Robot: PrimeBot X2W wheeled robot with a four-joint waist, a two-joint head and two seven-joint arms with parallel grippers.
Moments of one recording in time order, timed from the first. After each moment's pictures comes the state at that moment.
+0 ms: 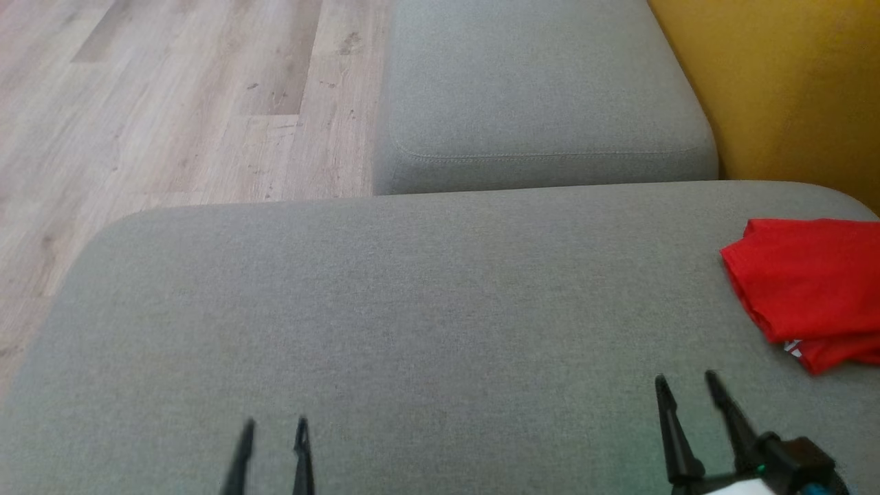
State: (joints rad) left arm 0.25 0.06 -0.22 0.13 -0.14 0.12 -0.26; right arm 0.21 -0.07 0.09 0.18 0.17 0.13 -0.25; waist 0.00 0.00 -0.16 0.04
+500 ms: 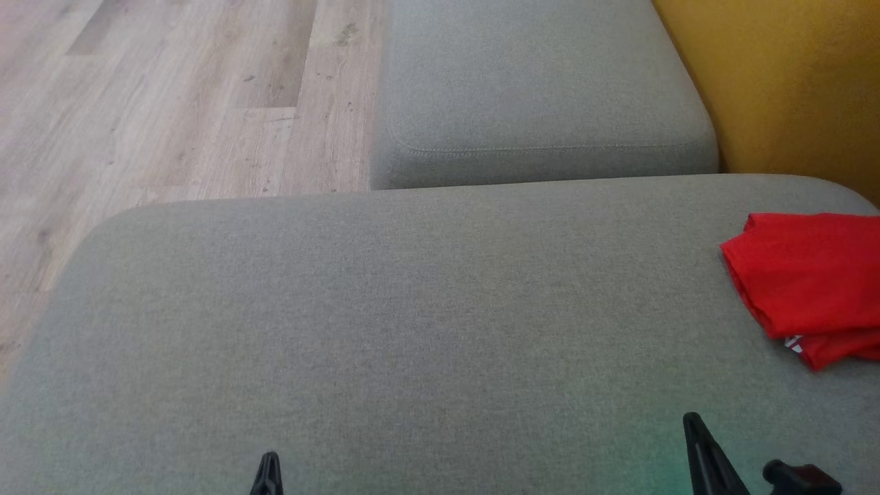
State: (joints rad) left arm 0.28 0.06 -0.22 0.21 -0.26 0.11 -0.23; right arm 0.25 -0.07 0.08 0.26 0.28 0.13 -0.22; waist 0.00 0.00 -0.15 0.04
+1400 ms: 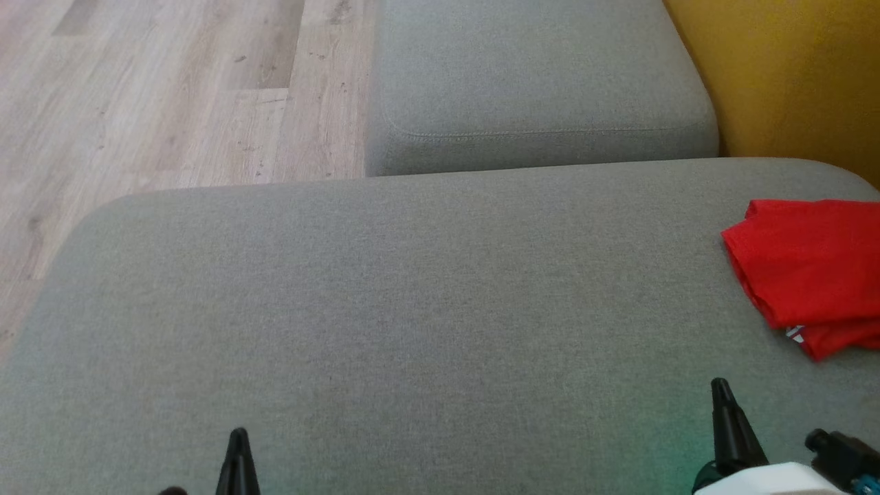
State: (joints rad) left arm 0.20 0.06 -0.17 0.23 -0.59 0.05 -0.17; right arm 0.17 -0.07 0.04 0.26 0.60 0.13 -0.15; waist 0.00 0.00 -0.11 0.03
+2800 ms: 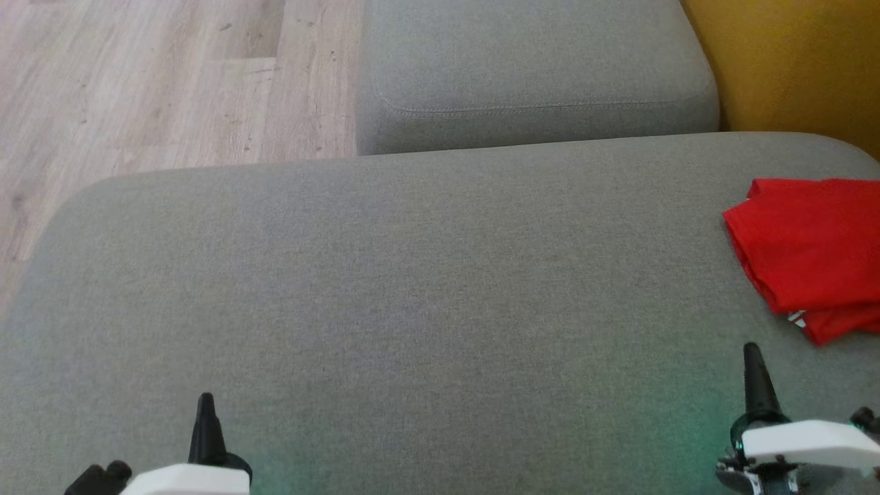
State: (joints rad) left arm 0.09 0.07 -0.09 0.25 -1.08 -0.03 -0.06; right arm 0.08 -0.06 -0.03 0.27 1.07 0.13 -0.03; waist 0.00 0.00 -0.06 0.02
